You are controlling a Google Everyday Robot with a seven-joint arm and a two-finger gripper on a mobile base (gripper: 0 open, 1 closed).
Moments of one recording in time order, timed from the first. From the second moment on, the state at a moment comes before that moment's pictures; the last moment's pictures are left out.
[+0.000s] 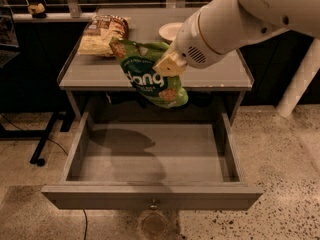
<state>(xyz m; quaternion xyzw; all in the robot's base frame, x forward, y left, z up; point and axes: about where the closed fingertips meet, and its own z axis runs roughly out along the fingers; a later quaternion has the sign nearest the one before) 0.537 -0.030 0.965 -0.51 0.76 0.09 0.38</state>
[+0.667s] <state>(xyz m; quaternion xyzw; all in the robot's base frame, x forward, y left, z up) 0.550 -0.034 0.969 -0.49 0.77 0.08 0.40</state>
